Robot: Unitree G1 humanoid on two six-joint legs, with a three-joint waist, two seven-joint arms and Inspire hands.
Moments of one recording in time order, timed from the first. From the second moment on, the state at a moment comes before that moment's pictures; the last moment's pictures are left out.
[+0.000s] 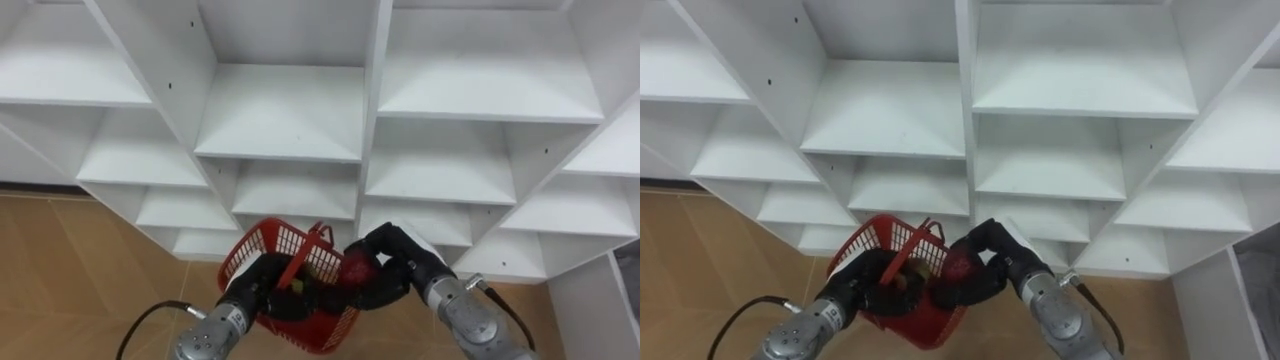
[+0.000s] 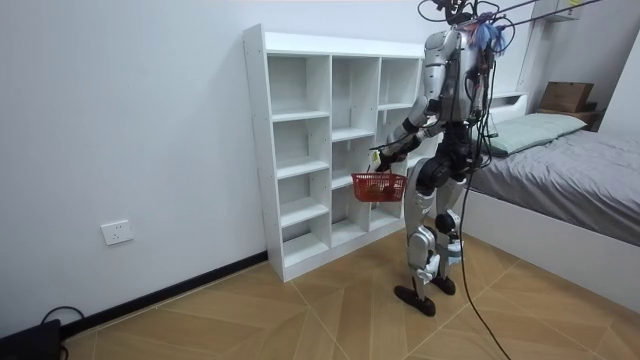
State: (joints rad) left arm -0.05 0.17 -0.30 0.70 -0.01 -0.13 -0.13; right arm -0.09 -0.25 0.37 0.59 -0.16 -0.15 0.08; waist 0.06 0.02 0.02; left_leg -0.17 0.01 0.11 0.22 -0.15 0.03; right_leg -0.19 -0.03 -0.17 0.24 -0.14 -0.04
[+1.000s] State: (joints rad) left arm -0.05 0.15 -0.30 0.70 -0.01 -0.13 -0.14; right arm -0.09 -0.22 0.39 0.61 -0.16 -0.15 0.11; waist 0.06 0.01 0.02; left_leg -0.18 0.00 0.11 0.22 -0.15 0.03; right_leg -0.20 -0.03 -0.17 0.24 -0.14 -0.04
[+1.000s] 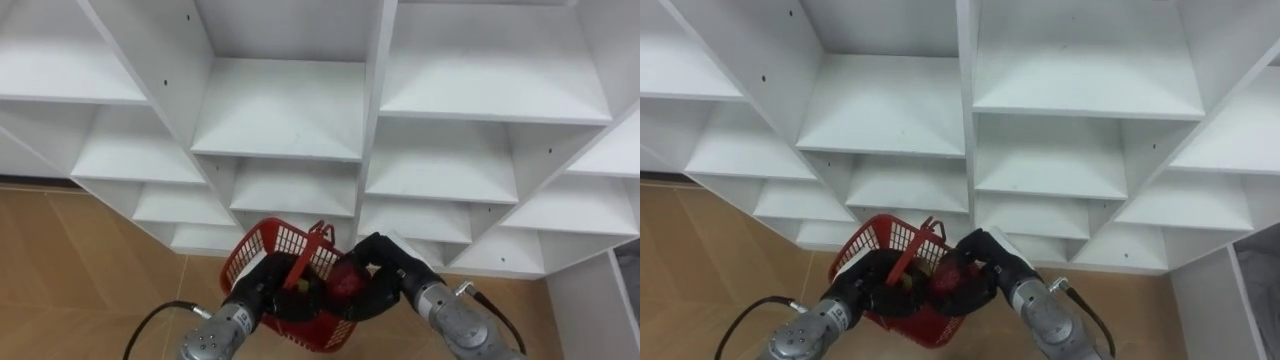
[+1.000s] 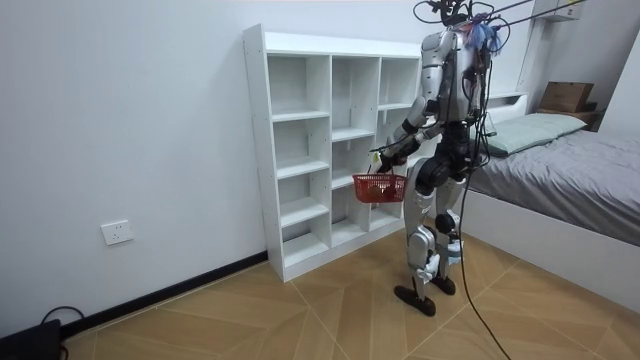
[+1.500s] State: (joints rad) left arm -0.05 0.15 -0.30 0.70 -0.01 -0.13 -0.14; right arm -0.09 -0.22 0.40 0.61 -0.16 -0.15 0.12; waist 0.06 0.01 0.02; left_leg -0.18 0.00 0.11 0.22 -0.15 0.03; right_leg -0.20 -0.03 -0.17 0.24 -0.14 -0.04
